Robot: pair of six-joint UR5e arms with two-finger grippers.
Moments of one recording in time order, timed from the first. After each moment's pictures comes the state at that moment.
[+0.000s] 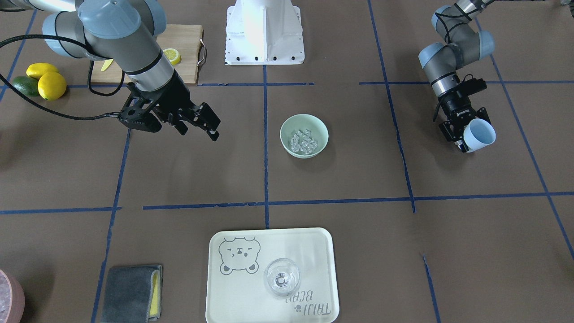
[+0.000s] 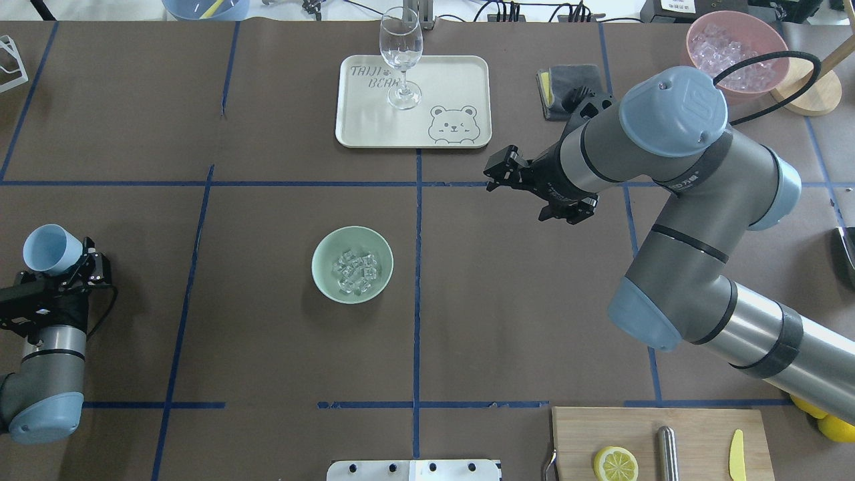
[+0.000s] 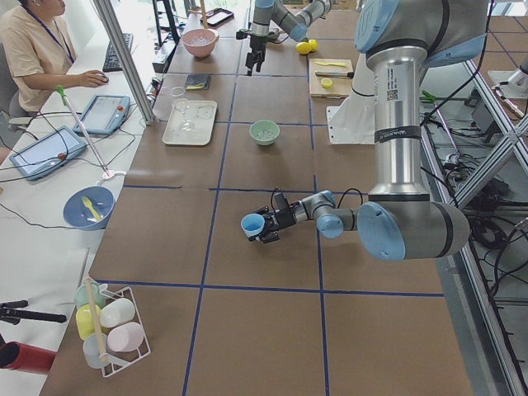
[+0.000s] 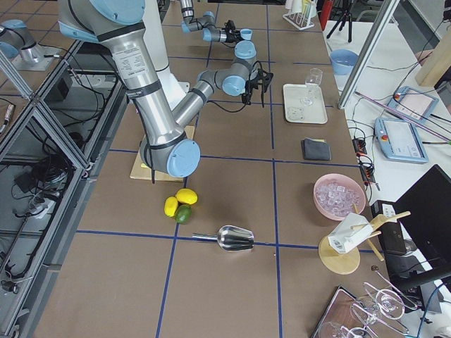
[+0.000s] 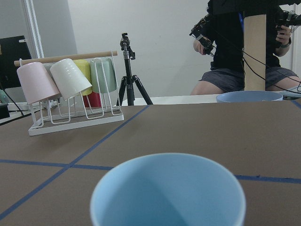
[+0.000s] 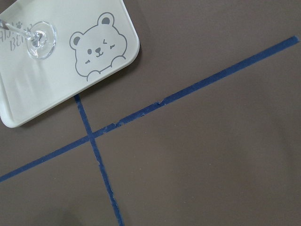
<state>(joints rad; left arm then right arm) -0.24 -1.41 -1.55 -2.12 -0.42 -1.88 0.69 -1.10 1.85 -1.31 1.99 1.62</state>
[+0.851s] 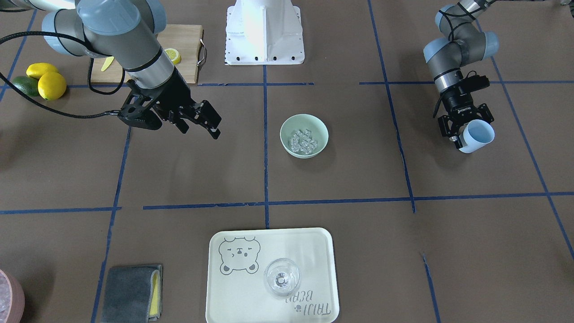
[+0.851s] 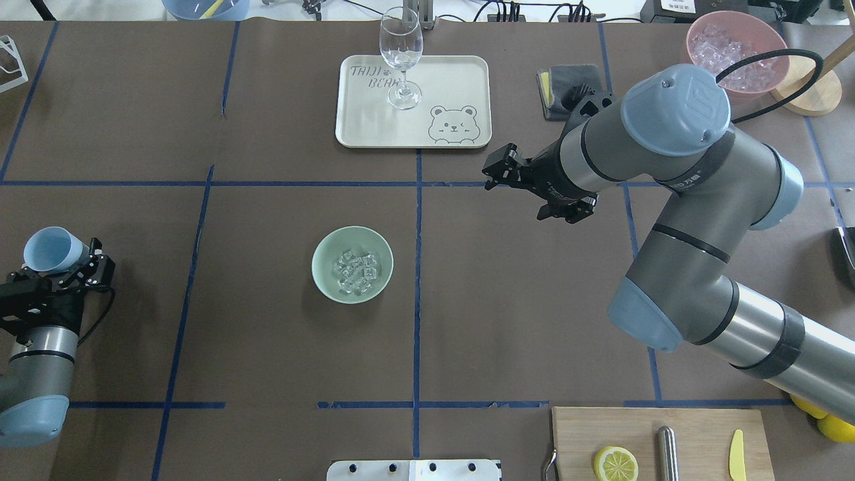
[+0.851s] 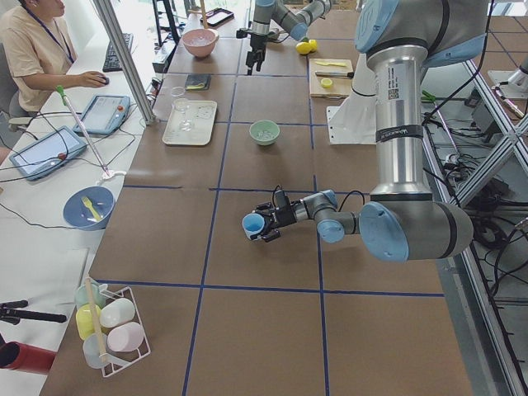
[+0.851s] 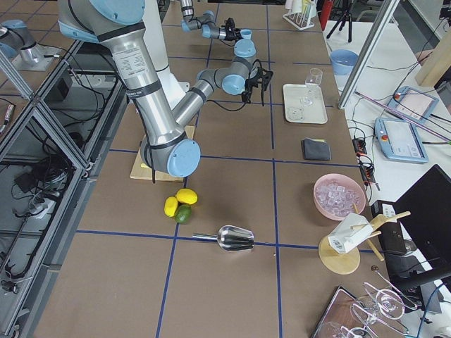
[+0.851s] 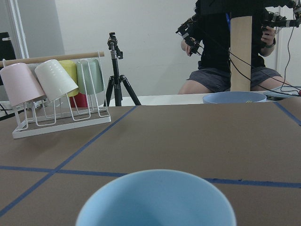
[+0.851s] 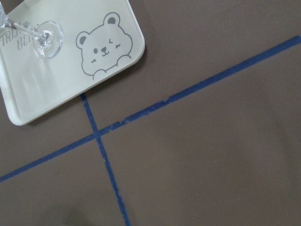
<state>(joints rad) -0.24 -1.37 -1.55 -2.38 -0.42 -1.68 0.70 -1.10 1.87 -1.31 1.99 1.62</state>
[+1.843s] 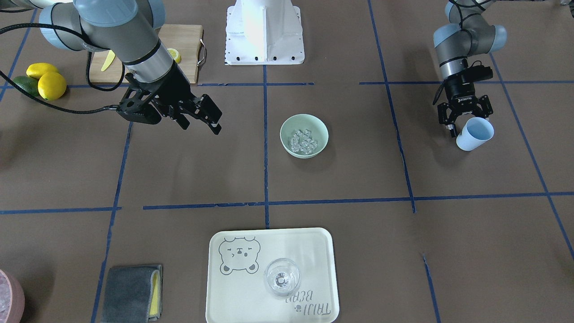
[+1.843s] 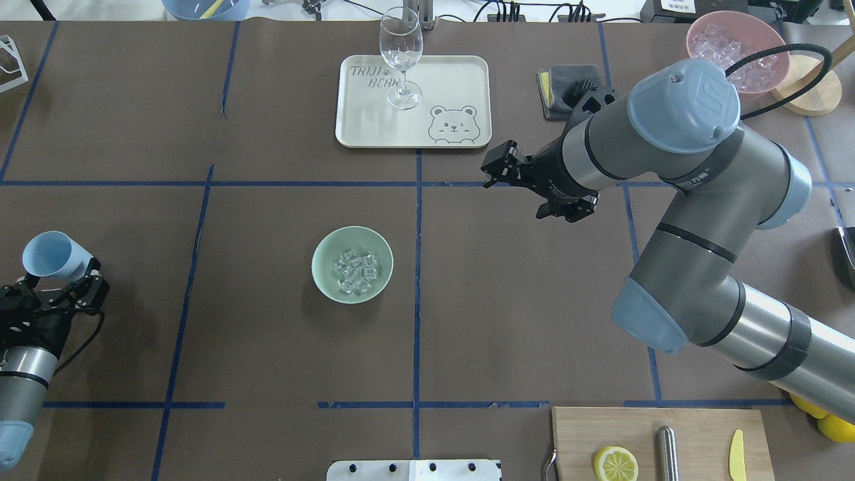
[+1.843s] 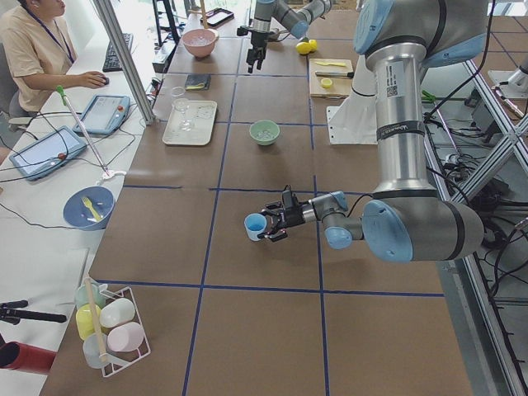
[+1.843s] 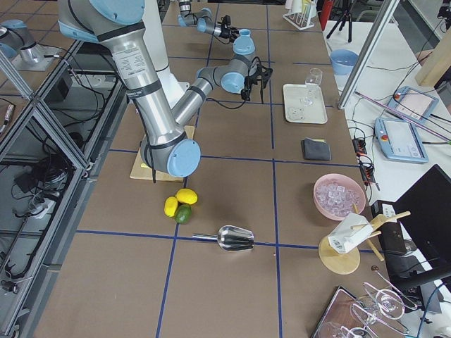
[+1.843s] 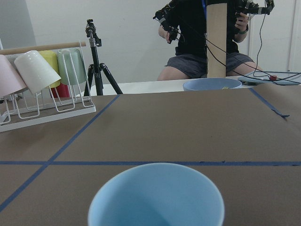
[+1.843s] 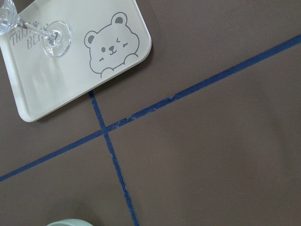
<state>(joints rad) -0.16 -1.31 -1.58 -2.52 -0.46 -1.57 0.70 -1.10 1.89 -1.32 2.00 1.62</state>
